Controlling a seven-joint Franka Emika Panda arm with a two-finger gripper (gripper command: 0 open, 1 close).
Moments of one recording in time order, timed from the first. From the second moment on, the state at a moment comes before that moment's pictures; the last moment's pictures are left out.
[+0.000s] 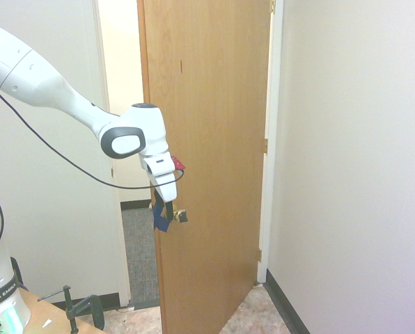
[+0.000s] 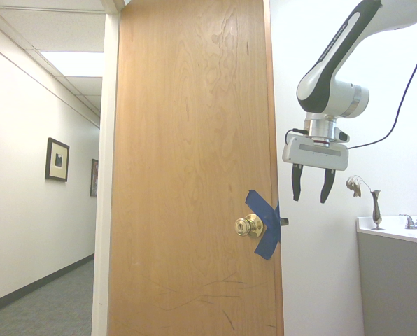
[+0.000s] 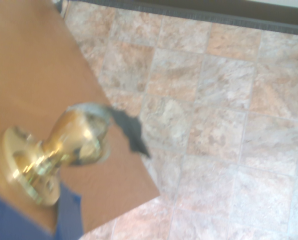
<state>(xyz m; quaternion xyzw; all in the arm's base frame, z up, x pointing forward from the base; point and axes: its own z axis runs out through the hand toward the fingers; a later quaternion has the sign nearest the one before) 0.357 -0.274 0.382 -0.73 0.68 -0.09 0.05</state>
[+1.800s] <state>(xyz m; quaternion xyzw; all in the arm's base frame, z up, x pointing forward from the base) 0.650 0.166 0.482 -0.90 0.41 -0.12 0.06</state>
